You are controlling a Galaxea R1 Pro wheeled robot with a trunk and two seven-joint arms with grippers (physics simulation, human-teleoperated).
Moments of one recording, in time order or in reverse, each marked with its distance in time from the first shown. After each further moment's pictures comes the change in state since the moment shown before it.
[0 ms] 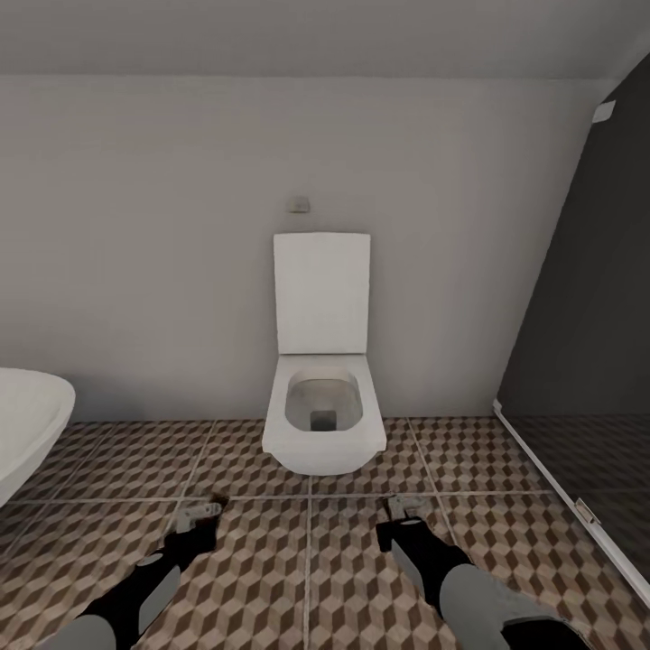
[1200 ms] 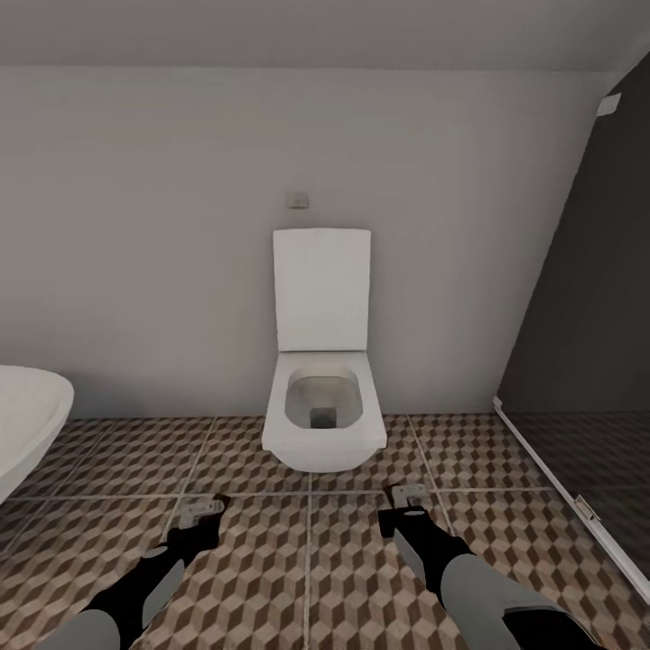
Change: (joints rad) left arm -0.008 -0.007 0.012 -0.021 -0.042 0.054 0.024; right arm -0.027 -0.008 -0.040 0.002 -0.006 -0.042 -0.001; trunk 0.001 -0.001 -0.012
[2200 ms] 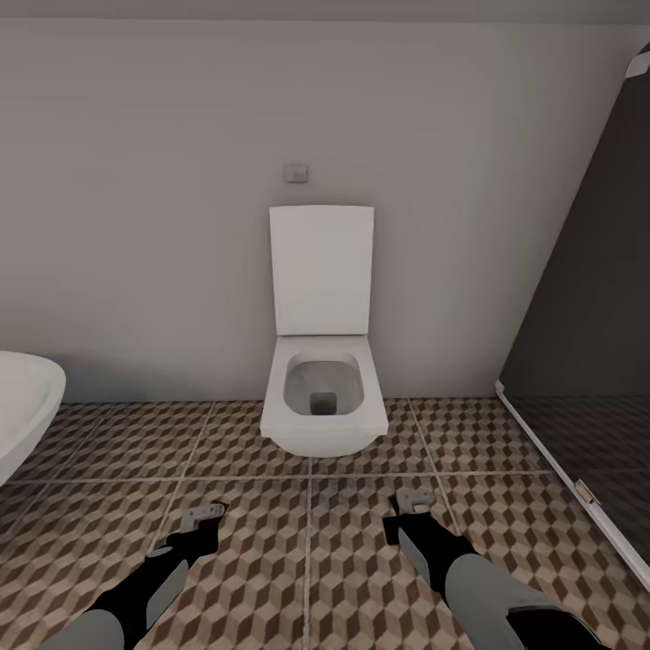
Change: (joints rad) left arm 0.000 -0.012 -0.005 0.002 0.005 0.048 0.068; right arm -0.001 -0.014 -0.005 0.002 -0.002 0.091 0.000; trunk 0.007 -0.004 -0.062
